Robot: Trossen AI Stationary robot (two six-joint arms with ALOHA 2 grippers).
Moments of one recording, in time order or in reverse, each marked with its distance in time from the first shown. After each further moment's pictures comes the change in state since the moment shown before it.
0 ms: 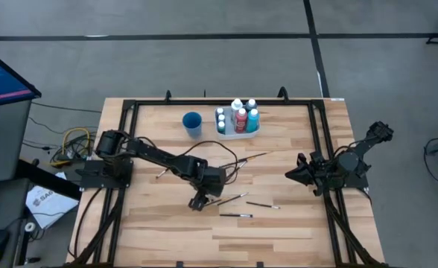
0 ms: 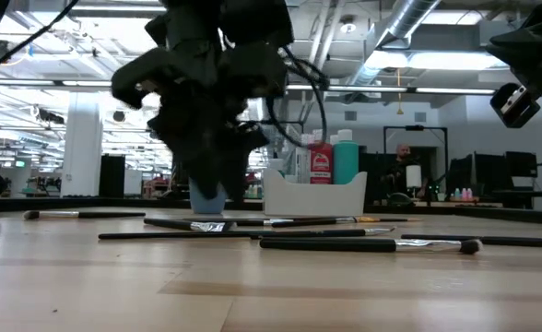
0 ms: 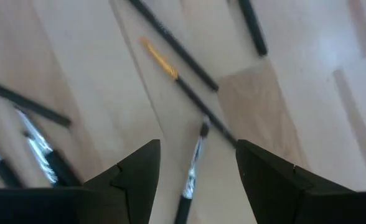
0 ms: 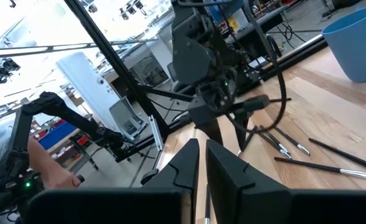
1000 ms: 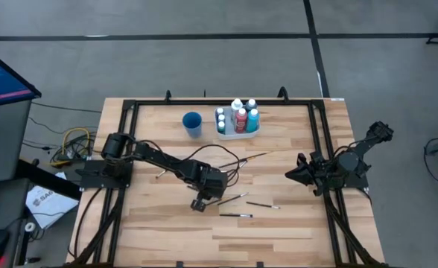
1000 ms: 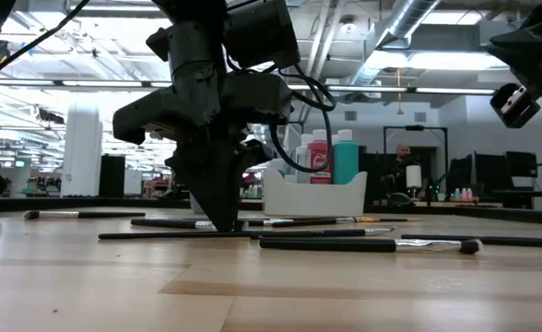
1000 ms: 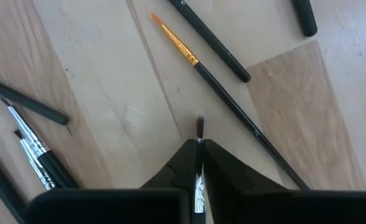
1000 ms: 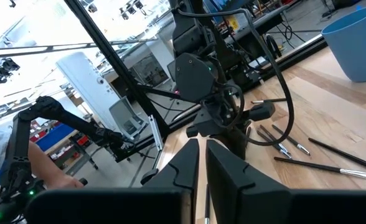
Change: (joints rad) left arm -0.022 0.076 0.004 0.013 -0.076 -0.003; right arm 0.000 0.000 0.000 -0.001 0.000 0.000
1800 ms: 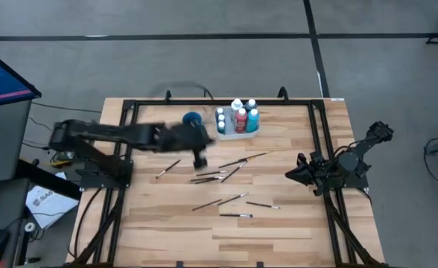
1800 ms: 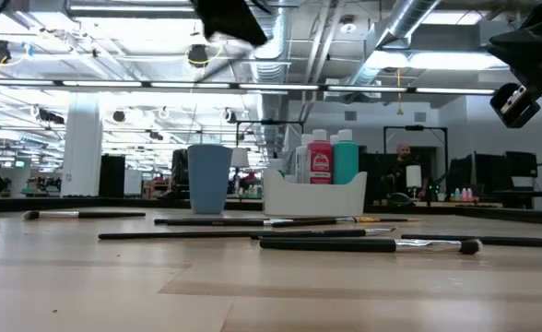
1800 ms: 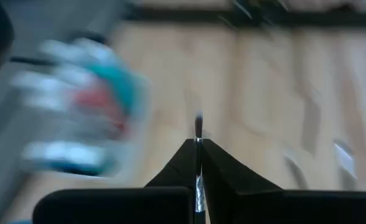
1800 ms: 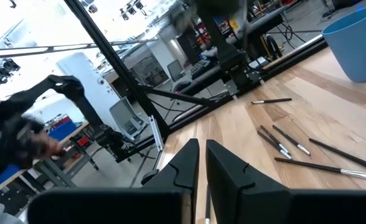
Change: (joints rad) left arm 0.147 -0.589 -0.005 0.097 -0.456 -0.260; right arm 0.000 0.000 0.000 0.003 0.000 0.000
